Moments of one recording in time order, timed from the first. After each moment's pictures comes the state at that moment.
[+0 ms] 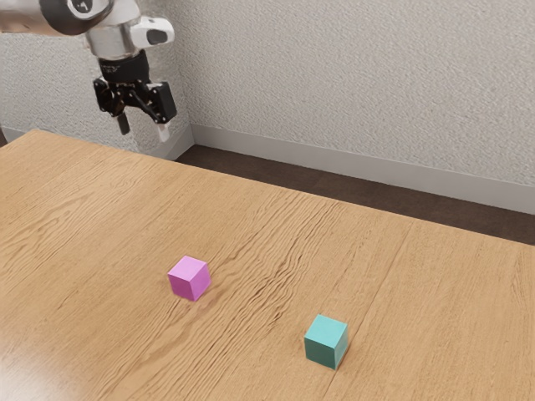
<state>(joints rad) -0.16 -0.02 0.17 -1.55 0.00 1.53 -0.02</state>
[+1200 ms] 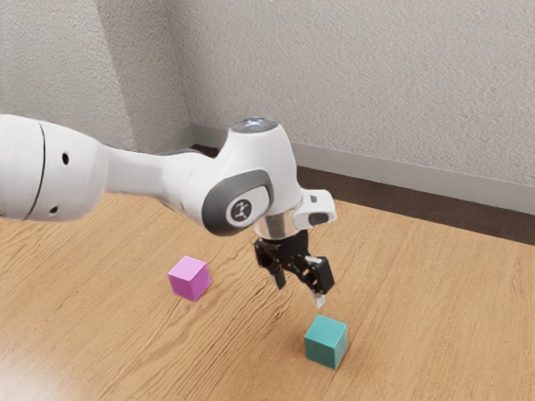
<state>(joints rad) -0.63 0.15 0.17 -2.02 -0.19 2.23 -0.15</state>
